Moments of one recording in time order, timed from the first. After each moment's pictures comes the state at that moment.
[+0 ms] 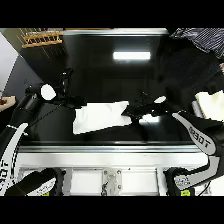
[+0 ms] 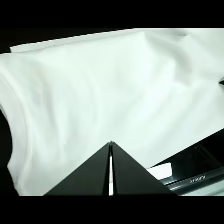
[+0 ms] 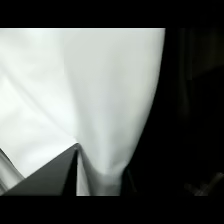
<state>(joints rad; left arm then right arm) -0.26 -1.20 1.08 1.28 -1.07 -1.61 0.20 -1.68 0.97 -0.45 0.90 1.11</state>
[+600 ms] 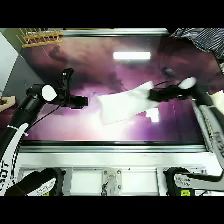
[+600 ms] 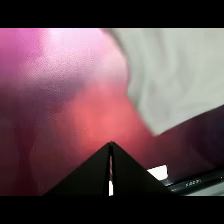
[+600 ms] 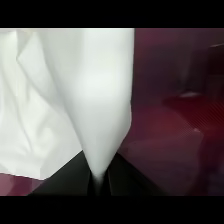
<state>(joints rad) -0.26 -1.20 1.07 1.28 -1.05 -1.63 -0.11 -1.41 1.18 -1.04 1.01 1.34</state>
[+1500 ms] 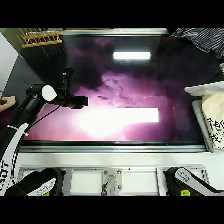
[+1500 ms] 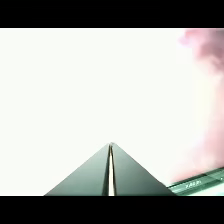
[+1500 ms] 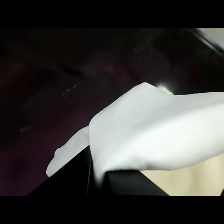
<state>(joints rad) -0.26 -1.20 1.07 1.28 -1.05 -1.63 -0.77 -1.17 1.36 -1.21 0.84 1.53</state>
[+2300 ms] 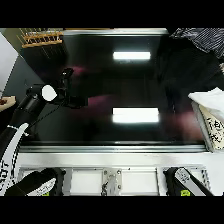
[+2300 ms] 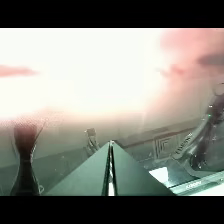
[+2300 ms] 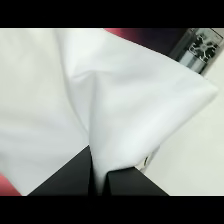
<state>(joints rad) -0.26 -1.20 1.07 1.28 -1.05 -1.63 -0.78 -1.07 1.14 -1.79 1.16 1.80</state>
